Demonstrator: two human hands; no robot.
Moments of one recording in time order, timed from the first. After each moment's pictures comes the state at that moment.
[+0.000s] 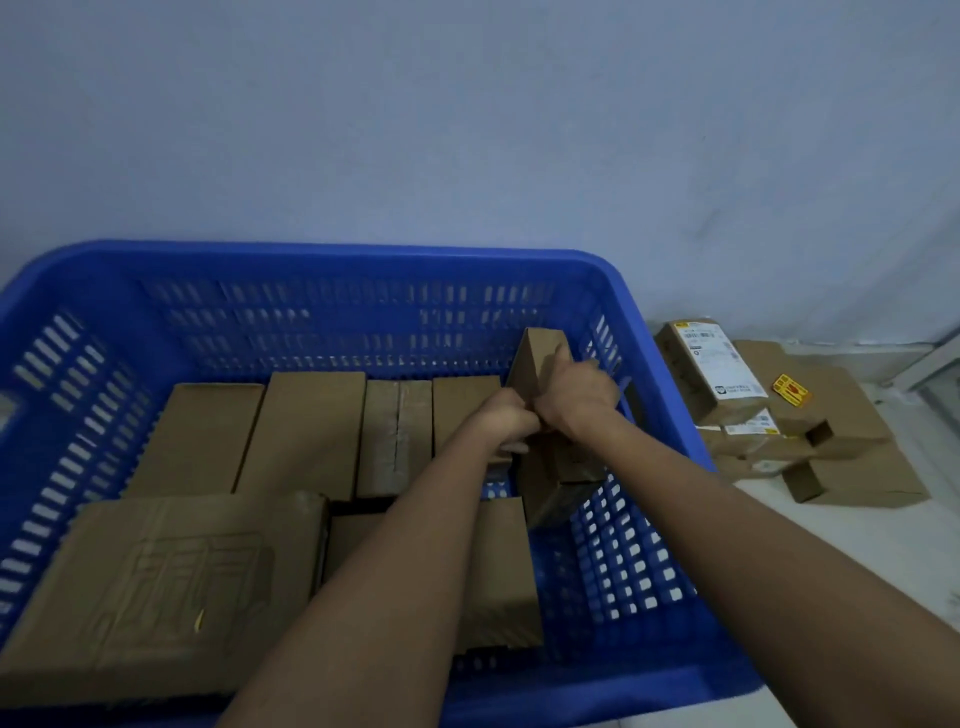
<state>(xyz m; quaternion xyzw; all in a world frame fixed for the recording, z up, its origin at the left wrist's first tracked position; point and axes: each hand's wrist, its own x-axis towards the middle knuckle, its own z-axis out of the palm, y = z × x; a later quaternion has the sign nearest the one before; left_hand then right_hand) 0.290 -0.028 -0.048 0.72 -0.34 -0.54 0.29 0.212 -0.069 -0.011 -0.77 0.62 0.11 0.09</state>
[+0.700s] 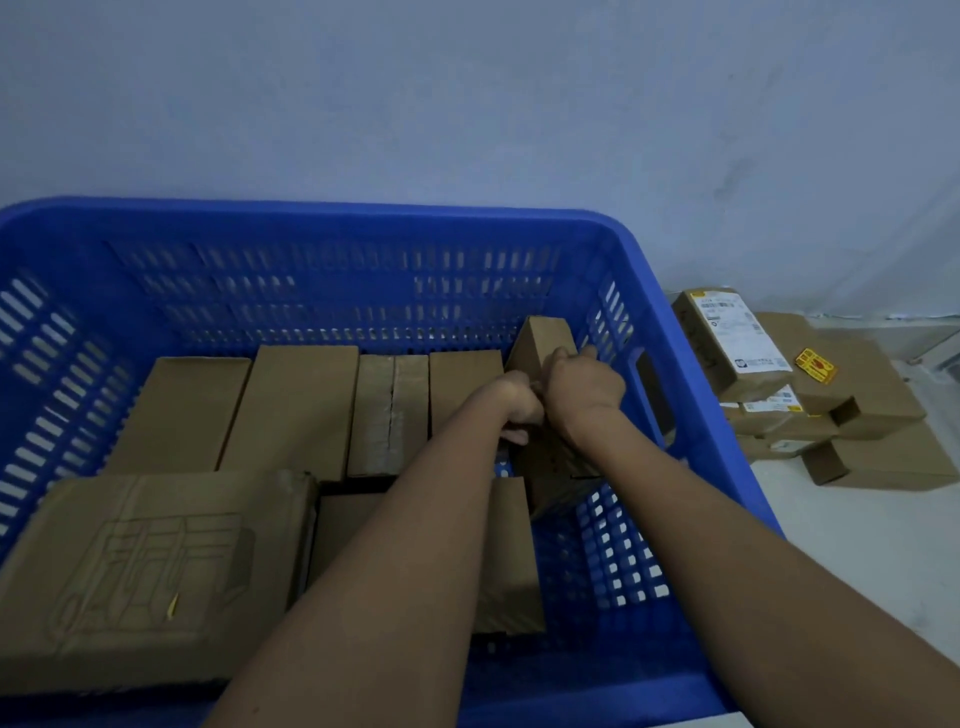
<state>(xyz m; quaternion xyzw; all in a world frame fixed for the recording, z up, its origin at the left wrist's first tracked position) 0.290 -0.047 -0.080 0.73 -0.35 -0.56 0.16 0.202 -0.068 -0.050 -0.80 0.59 0.12 0.03</state>
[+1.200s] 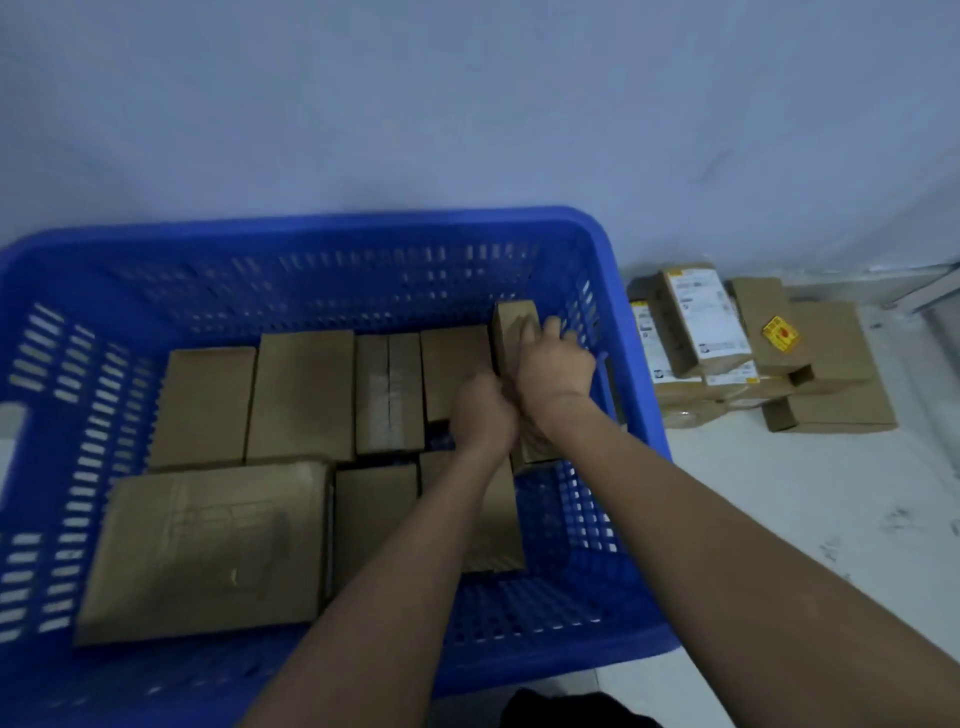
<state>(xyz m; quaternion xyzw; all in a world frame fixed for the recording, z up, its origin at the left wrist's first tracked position) 0.270 0.003 -0.031 0.83 -0.33 -0.37 0.25 0.214 -0.056 0.001 -0.82 0.56 0.15 0.03</state>
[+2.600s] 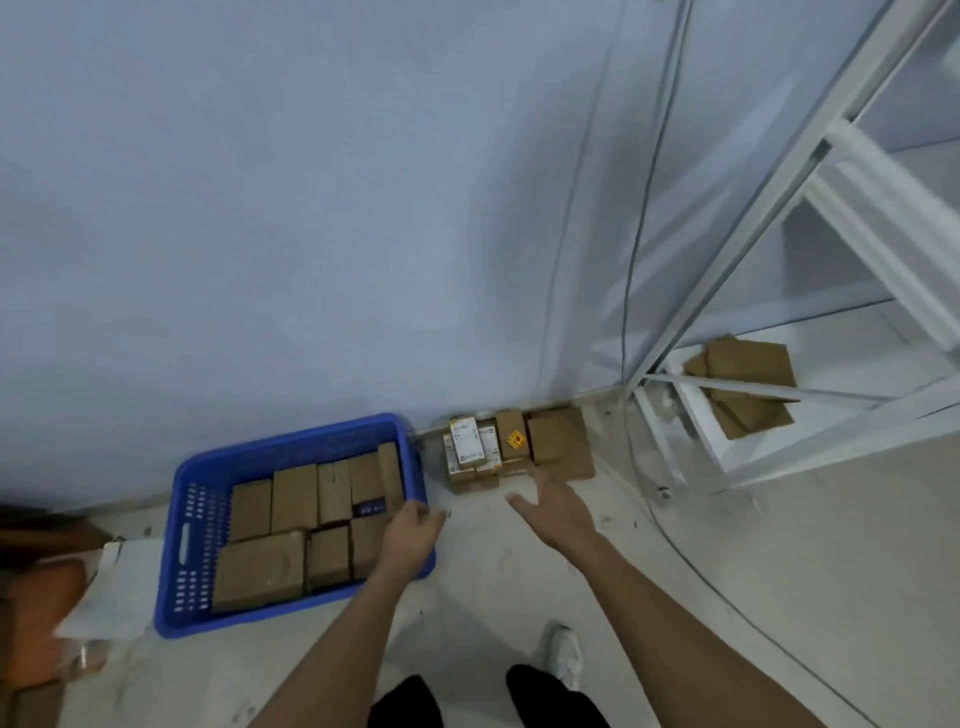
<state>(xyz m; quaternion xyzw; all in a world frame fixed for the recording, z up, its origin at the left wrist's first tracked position) -0.001 0.051 0.546 0.83 -0.29 -0.46 0.14 -0.191 -0.039 0.554 -0.68 0.60 0.07 0.41</state>
